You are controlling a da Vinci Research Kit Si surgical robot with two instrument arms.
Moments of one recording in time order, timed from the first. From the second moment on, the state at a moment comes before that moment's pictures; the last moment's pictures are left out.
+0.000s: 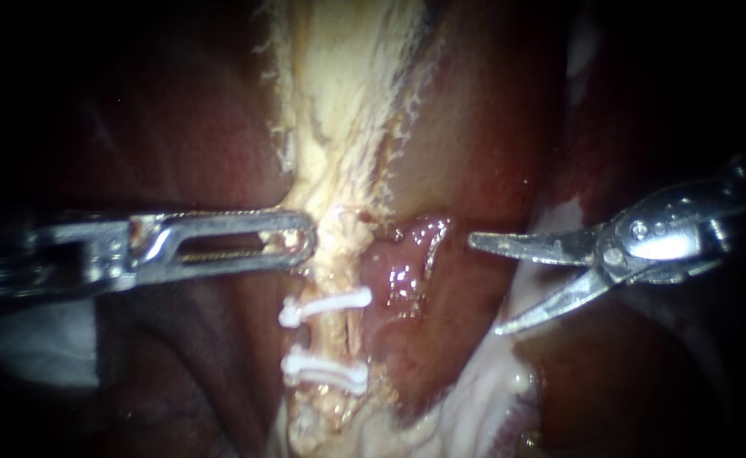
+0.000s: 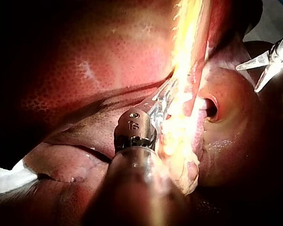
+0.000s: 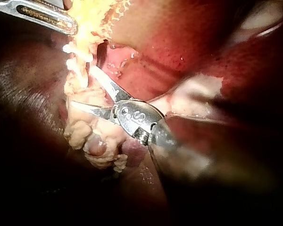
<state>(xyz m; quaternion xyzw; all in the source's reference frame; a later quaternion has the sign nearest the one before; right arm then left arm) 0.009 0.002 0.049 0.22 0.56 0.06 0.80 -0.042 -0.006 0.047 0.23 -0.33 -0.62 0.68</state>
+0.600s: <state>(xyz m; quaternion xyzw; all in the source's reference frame) 0.014 -0.003 0.053 0.30 0.53 0.07 0.79 -0.038 -0.005 0.043 0.24 -0.33 -0.62 0.68</state>
